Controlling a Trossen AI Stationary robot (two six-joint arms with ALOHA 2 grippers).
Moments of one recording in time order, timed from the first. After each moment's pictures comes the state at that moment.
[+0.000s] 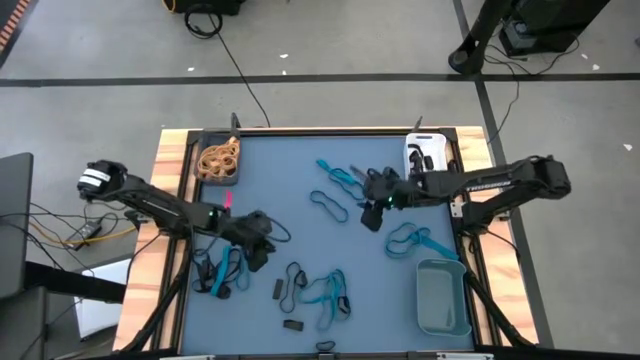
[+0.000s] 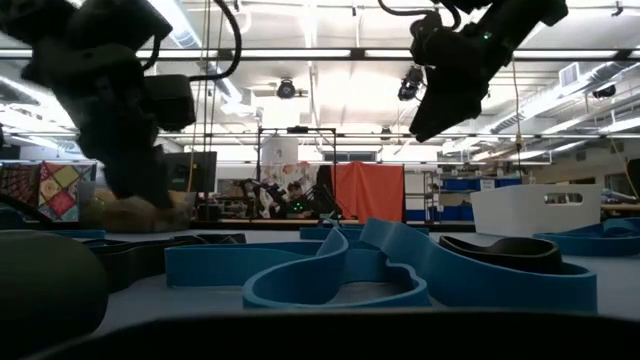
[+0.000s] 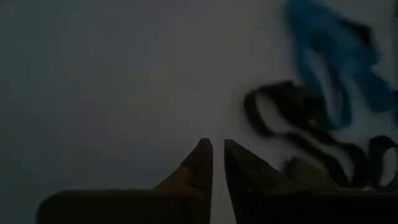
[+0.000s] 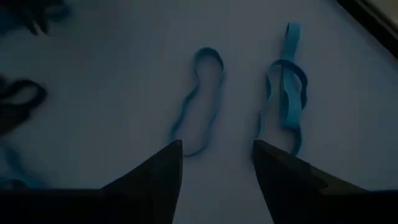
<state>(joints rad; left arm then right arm) -0.23 1.24 0.45 -0.02 -0.01 -0.67 -0.02 1.31 0.88 -0.46 0.26 0.37</state>
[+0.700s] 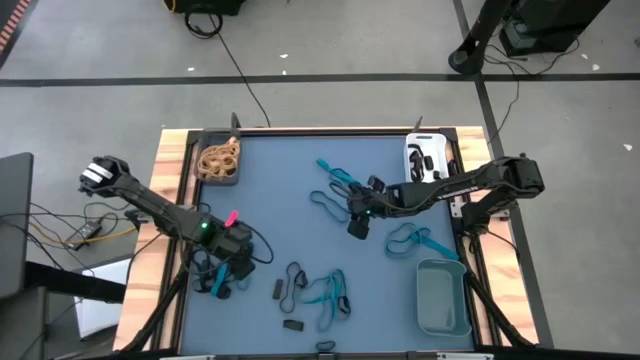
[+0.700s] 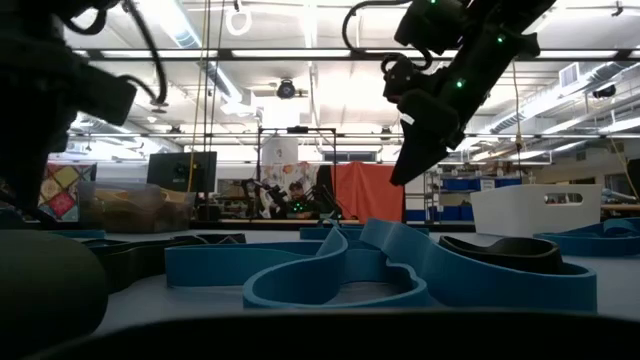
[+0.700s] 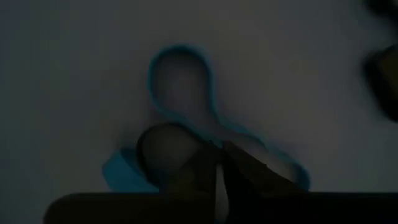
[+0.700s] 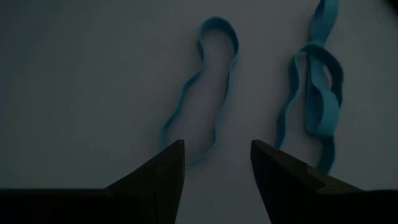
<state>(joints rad) -0.45 1.24 0.68 -0.77 -0.04 -1.19 0.00 1.55 0.88 -0.31 0.31 0.32</state>
